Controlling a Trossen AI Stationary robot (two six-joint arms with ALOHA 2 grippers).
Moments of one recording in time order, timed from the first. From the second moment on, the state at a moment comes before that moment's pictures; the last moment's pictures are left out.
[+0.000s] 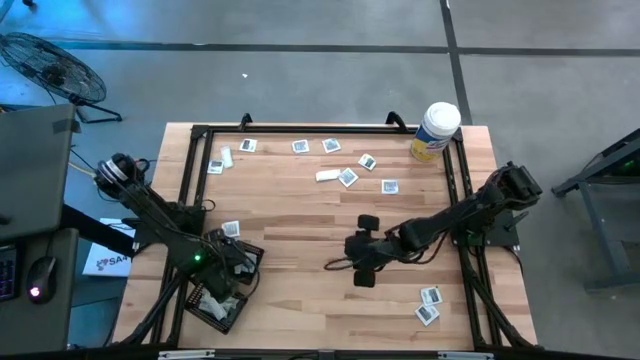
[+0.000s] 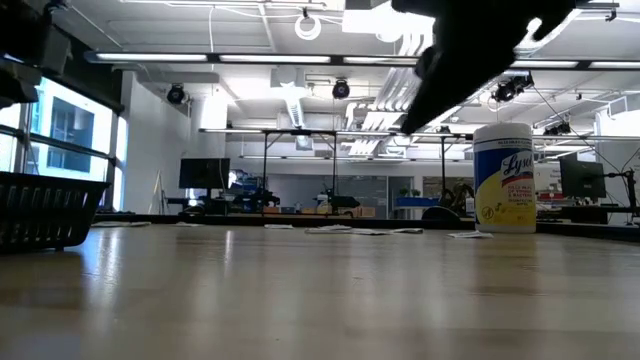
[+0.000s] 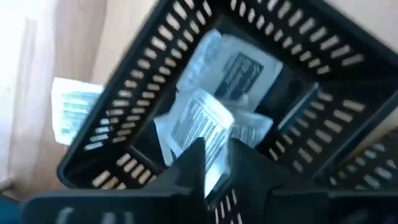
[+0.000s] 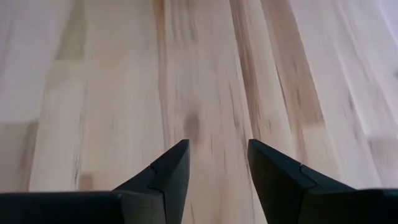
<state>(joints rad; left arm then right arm) -0.80 1.40 0.84 -0.97 -0.25 -1.12 0.40 1.64 1.09 -0.41 0.34 0.39</state>
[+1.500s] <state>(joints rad) -0.80 1.20 0.92 -0.77 -0.81 -0.59 0.78 1.63 0.82 -0.73 -0.17 0.83</state>
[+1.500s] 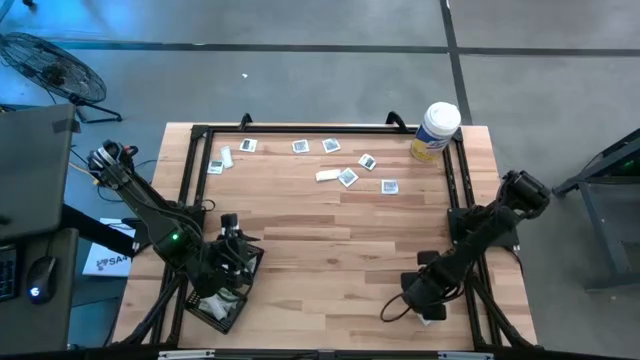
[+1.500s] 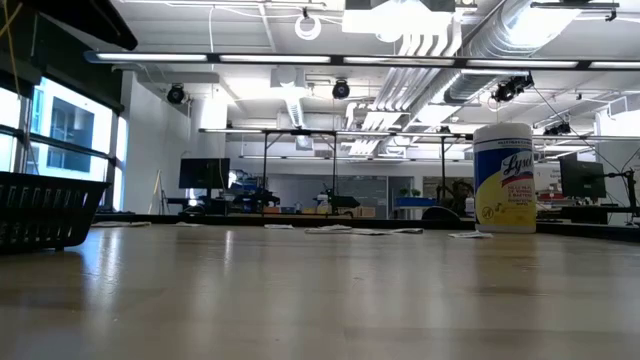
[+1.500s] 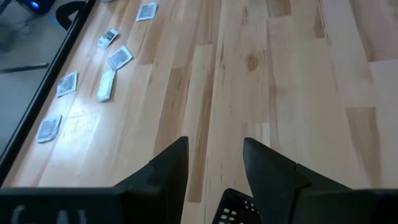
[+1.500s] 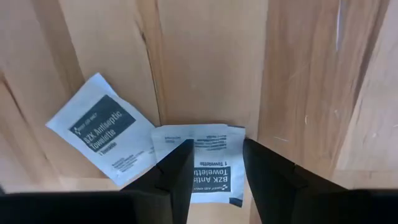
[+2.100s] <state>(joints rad) -0.80 1.20 0.92 -0.77 -0.82 -0.61 0.65 1.64 0.87 -0.67 0.12 0.71</state>
